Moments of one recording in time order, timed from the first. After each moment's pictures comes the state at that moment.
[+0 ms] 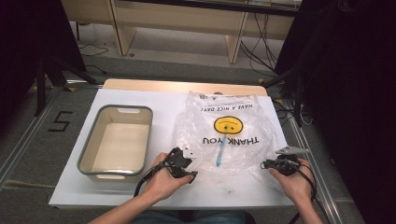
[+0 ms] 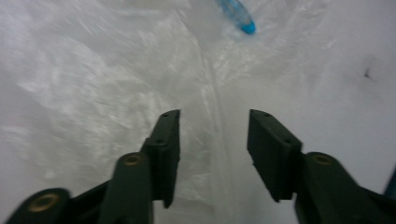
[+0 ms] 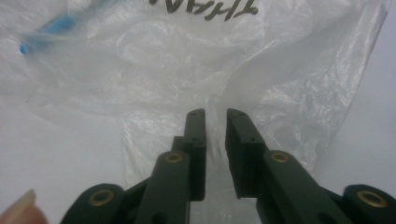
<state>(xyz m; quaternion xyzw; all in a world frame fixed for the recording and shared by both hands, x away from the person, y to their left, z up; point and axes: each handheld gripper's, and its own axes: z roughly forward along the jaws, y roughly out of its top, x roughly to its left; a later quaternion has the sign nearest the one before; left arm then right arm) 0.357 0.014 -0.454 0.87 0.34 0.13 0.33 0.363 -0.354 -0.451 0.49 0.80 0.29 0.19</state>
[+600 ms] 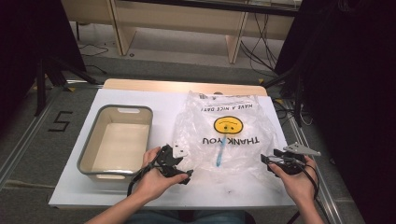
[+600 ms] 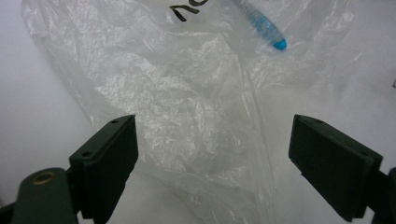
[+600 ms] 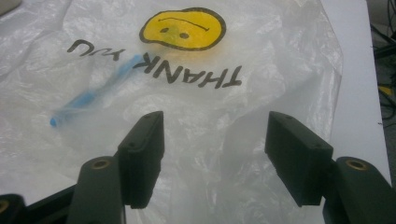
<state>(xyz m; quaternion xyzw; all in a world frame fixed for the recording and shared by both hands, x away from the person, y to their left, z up) 0.354 0.036 -0.448 0.86 0.36 0.15 0.34 0.360 -0.356 -0.439 0.49 0.75 0.38 0.24</state>
